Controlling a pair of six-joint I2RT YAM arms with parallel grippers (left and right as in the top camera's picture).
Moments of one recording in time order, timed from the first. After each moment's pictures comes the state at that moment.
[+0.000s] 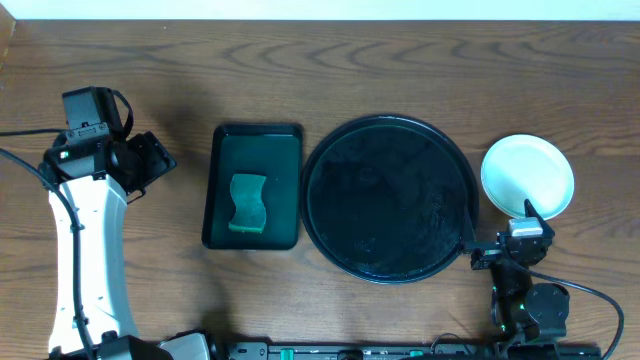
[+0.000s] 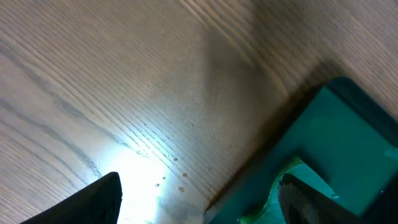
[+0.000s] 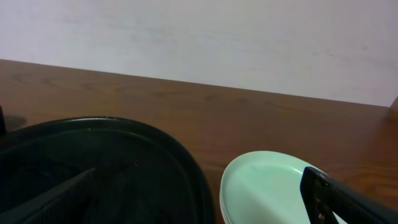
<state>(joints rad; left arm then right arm) 0.27 1.41 1.26 -1.02 -0.09 -0.38 0.07 0.01 0.01 -0.07 0.00 -0.07</state>
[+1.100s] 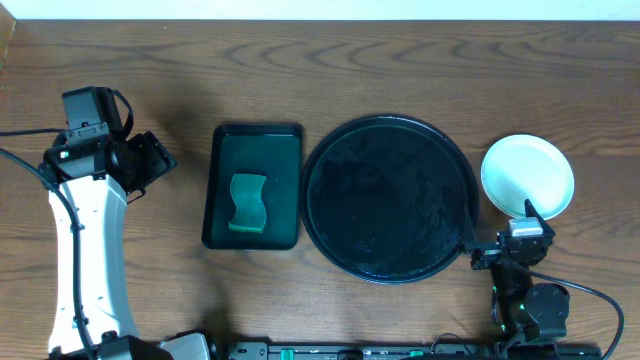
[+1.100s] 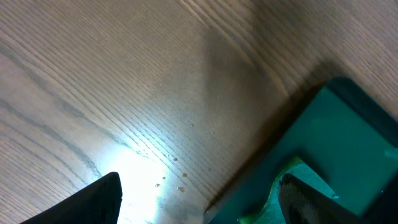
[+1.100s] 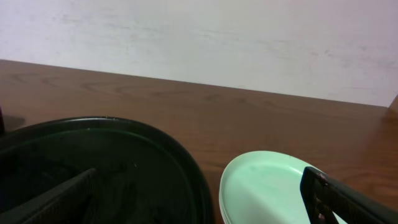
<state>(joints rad) 0.27 1.41 1.26 -1.02 -0.09 -0.38 0.07 0.01 0.01 -0.07 0.00 -0.07</state>
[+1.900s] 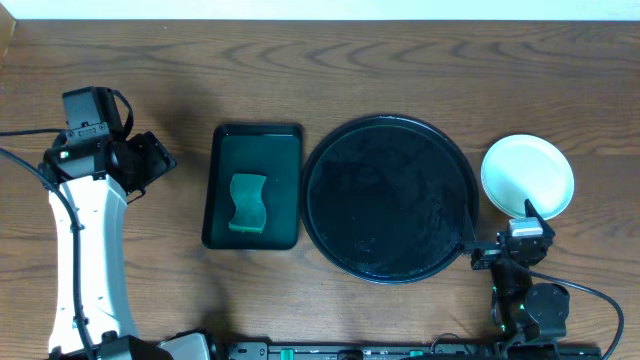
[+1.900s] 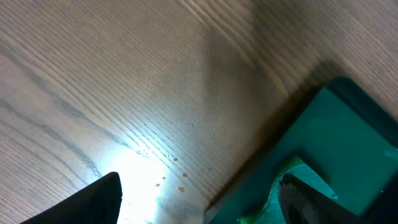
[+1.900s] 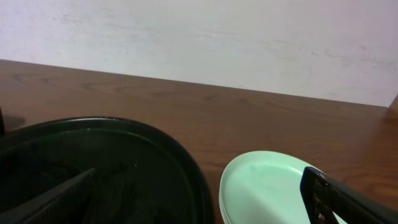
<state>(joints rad) 0.27 1.41 1.26 -1.02 -0.09 -0.38 0.07 0.01 0.01 -0.07 0.00 -0.07</state>
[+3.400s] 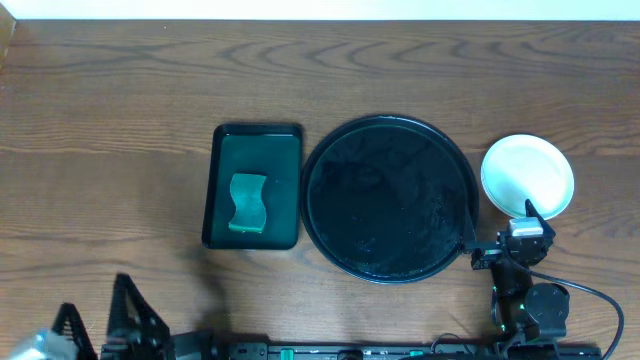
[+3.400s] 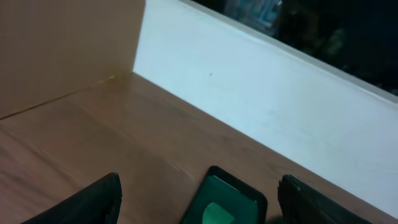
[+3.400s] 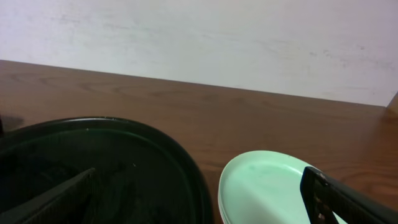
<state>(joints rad) 0.18 0.22 1.22 -1.14 -0.13 -0.38 0.07 0.01 0.01 -0.07 0.01 -0.07</state>
